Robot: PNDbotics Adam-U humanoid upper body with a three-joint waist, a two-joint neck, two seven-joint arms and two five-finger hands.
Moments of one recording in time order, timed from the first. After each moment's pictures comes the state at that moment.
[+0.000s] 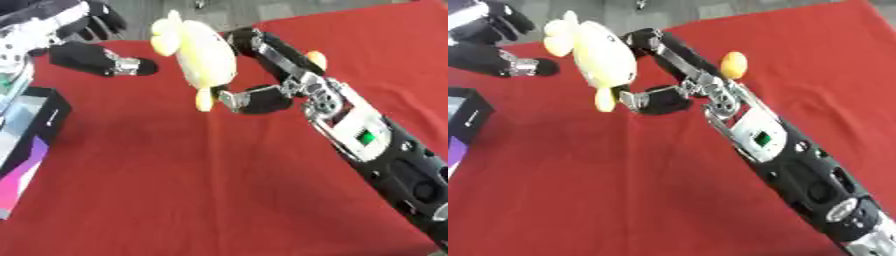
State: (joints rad) left arm -0.92 0.52 -0.44 -1.57 -0.46 0.48 -0.46; right arm -0.65 -0.44 0.45 -1.74 0.14 -0.06 0.10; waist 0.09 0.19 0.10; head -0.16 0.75
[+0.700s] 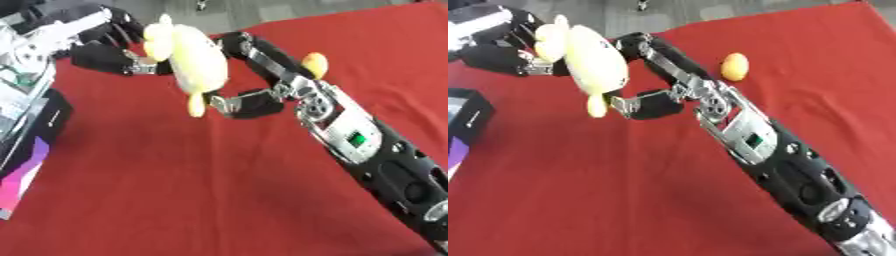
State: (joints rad) left arm -0.93 0.47 -0.45 -1.58 -0.41 0.50 -0.50; right arm -0.67 -0.42 0.47 -1.72 0.16 -0.07 0.11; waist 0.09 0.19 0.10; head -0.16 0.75
